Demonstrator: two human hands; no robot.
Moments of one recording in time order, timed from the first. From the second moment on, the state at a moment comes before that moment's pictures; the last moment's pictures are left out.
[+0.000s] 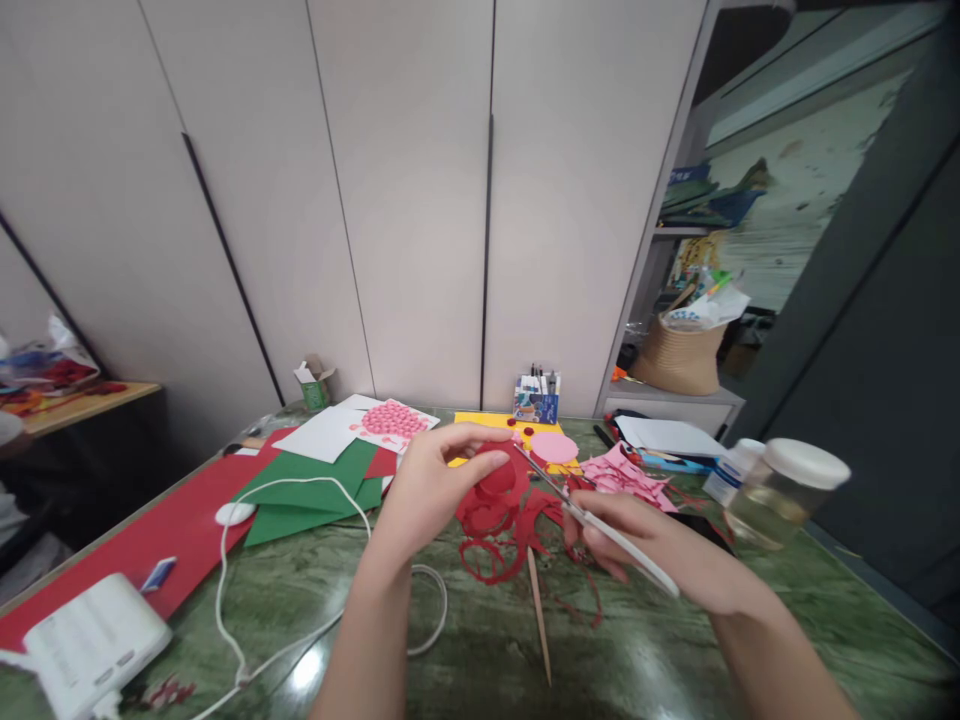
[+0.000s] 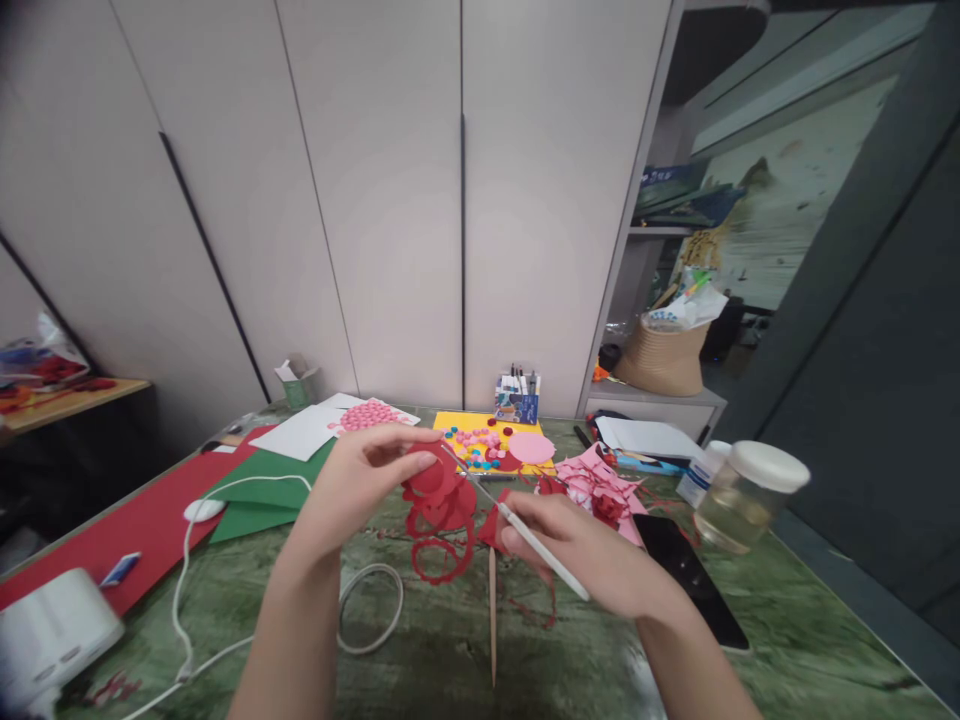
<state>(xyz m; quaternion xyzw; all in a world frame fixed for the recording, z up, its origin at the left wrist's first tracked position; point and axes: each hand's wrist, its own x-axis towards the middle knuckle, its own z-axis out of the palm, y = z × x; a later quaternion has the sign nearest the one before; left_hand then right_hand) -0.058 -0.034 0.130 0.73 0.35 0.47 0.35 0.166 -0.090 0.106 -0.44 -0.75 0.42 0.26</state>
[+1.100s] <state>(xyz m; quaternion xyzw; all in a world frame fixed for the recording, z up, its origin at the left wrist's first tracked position) -0.073 -0.035 0.133 0.81 0.31 0.36 0.34 0.179 -0.089 0.108 -0.46 -0.81 0.34 0.13</state>
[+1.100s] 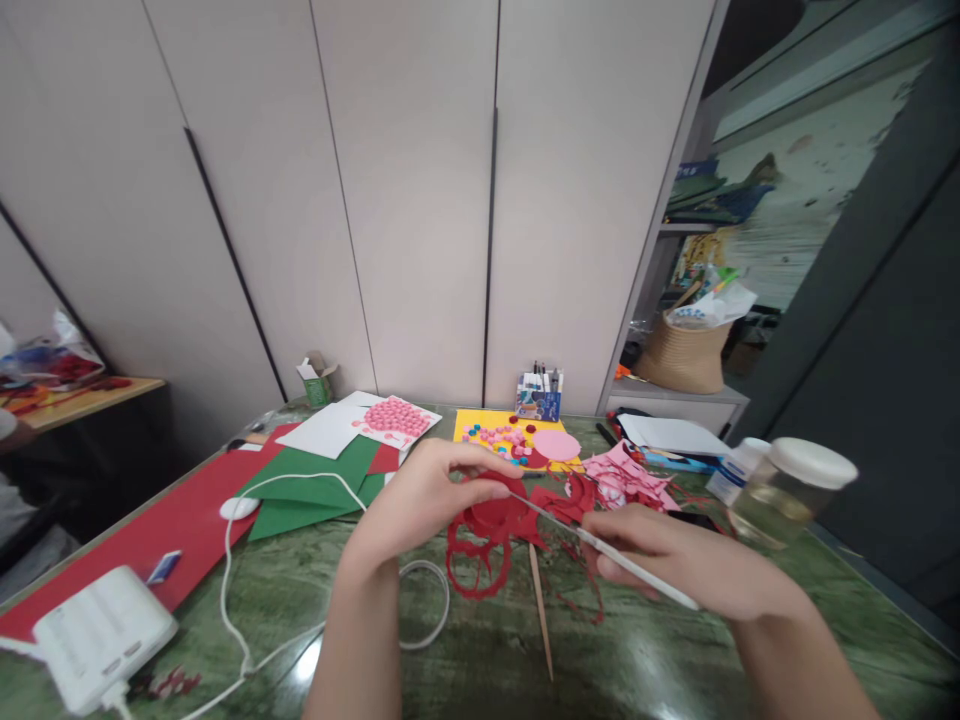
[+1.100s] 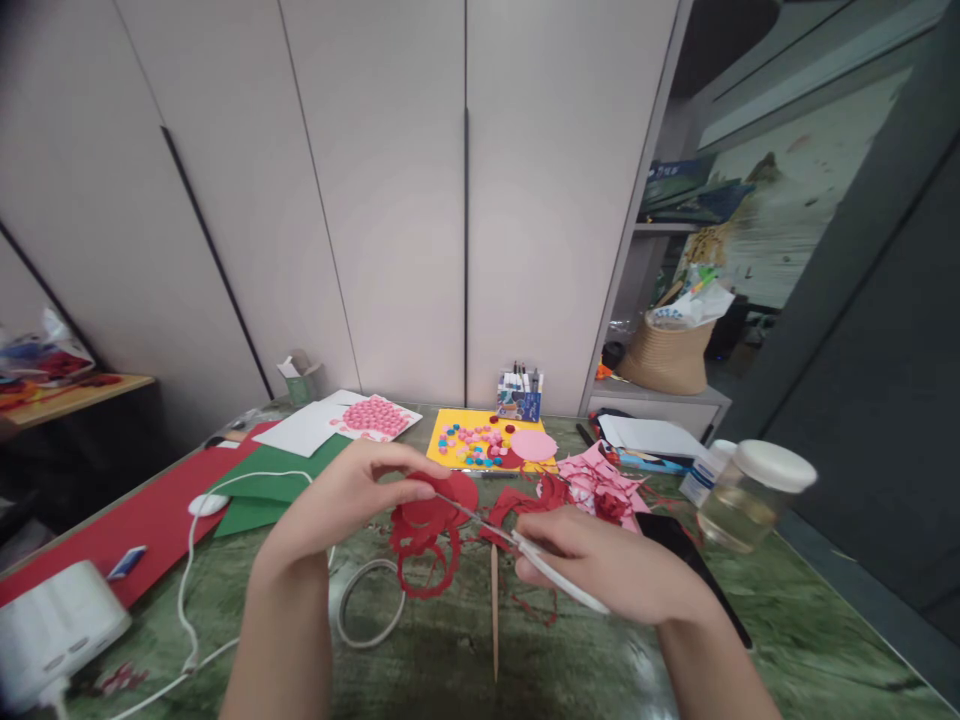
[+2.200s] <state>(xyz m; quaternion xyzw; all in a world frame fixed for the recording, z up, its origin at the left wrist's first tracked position) -0.073 -0.031 0.130 0.82 0.34 0.32 0.33 0.178 -0.085 0.106 -0.46 -0.82 0.34 0.11</state>
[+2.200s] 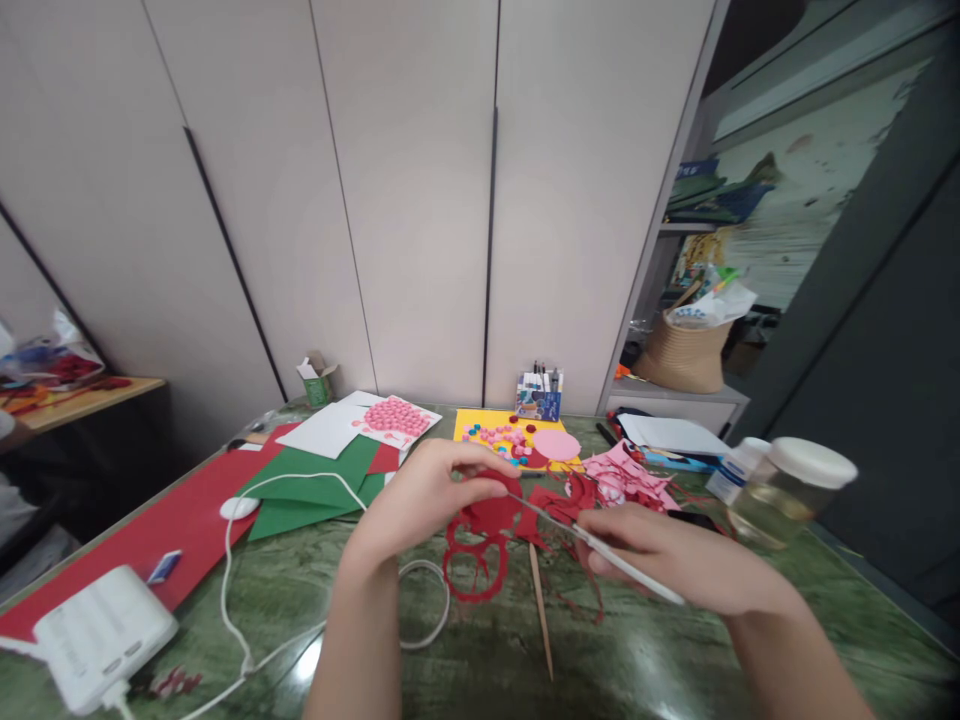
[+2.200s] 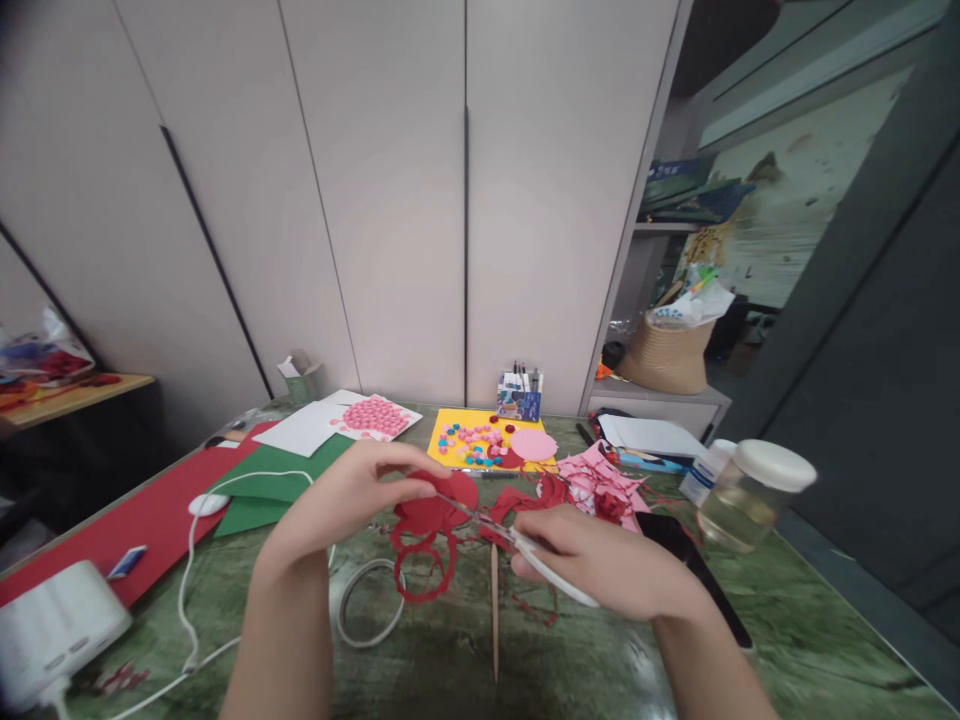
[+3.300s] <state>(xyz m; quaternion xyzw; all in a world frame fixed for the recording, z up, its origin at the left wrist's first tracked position) -0.023 -0.038 0.120 0.60 0.31 0.62 0.41 0.163 -0.070 0.079 -0.29 -0.73 0.52 0.35</state>
